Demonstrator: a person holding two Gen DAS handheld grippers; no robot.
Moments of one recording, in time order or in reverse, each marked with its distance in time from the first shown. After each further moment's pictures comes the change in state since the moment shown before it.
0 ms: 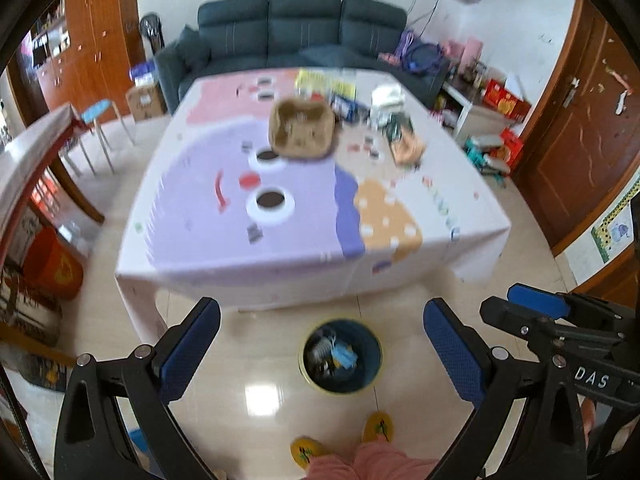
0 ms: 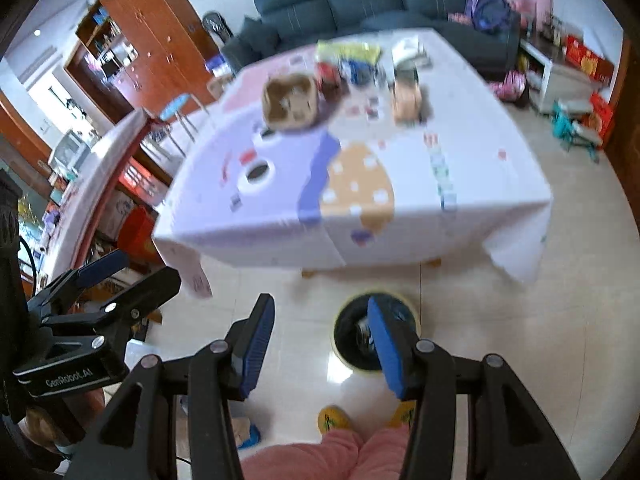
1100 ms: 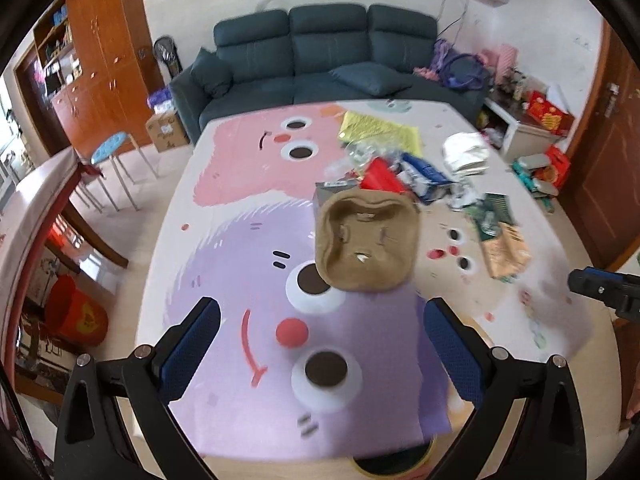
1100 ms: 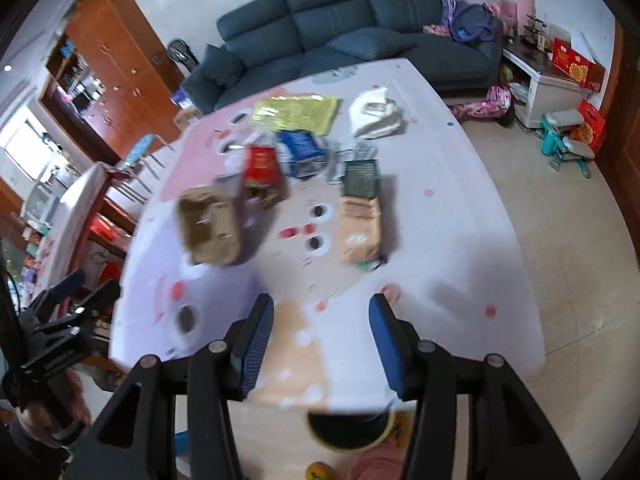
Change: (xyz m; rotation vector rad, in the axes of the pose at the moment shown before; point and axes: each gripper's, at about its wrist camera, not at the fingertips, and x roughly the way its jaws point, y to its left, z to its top) left arm 0.158 0.045 0.163 0.002 -0.019 0.153; right arm 0.105 -0.095 0.187 0.064 0.005 -0.071
